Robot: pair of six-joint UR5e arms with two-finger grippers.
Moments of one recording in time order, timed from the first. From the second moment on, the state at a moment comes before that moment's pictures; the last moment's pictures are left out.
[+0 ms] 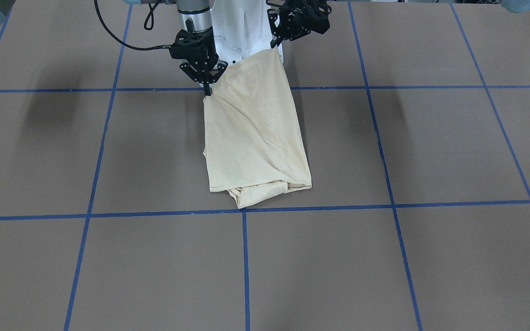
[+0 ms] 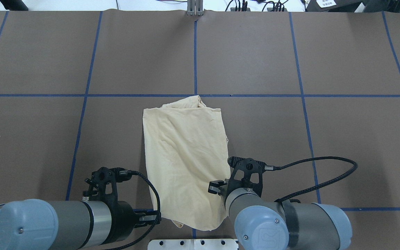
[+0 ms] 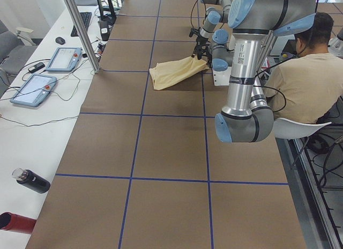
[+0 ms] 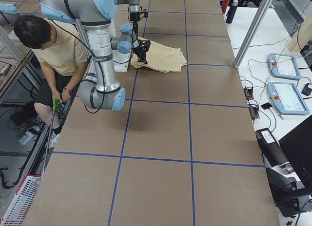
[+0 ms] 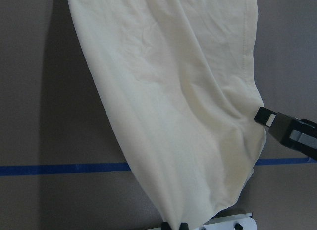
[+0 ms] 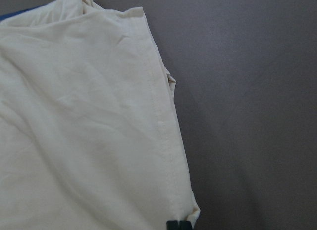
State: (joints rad) left arm -0.13 -1.81 -2.24 -1.93 -1.63 -1.57; right arm 0.10 -1.16 2.09 -1.64 1.26 1.68
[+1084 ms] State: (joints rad) left arm -0.47 -2.02 -2.05 -1.73 -1.66 -1.31; right arm 0.34 -0.94 1.82 -1.68 1.34 1.57
